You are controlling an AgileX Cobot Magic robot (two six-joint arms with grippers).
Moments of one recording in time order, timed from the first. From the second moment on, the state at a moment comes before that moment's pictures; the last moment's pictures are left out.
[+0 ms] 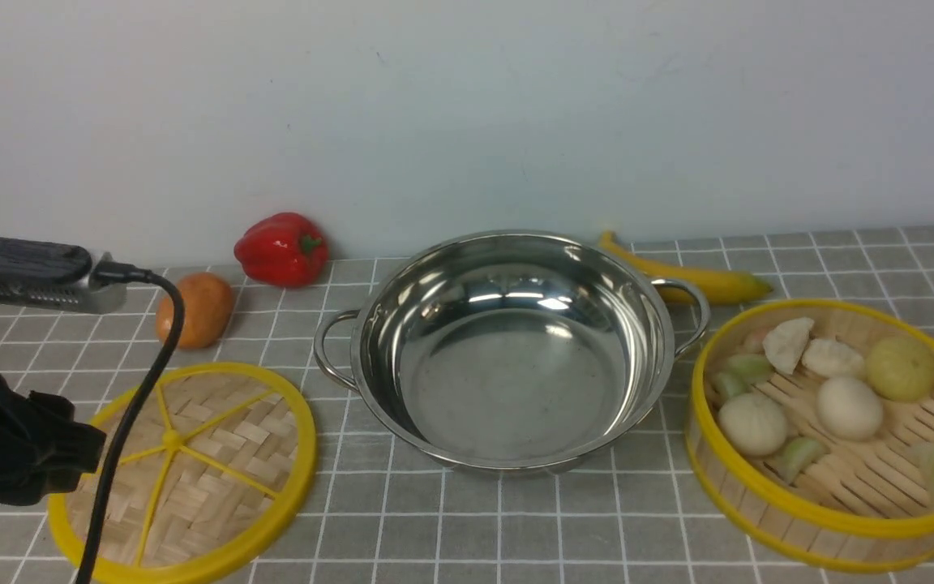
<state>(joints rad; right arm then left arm) 0.07 1.09 -1.04 -0.16 1.23 0.36 -0.03 1.14 -0.94 0.10 1.09 0.03</state>
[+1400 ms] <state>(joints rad) -0.11 1.60 -0.93 0.02 0.74 0.20 -0.03 1.15 -0.94 0.05 1.07 0.03</state>
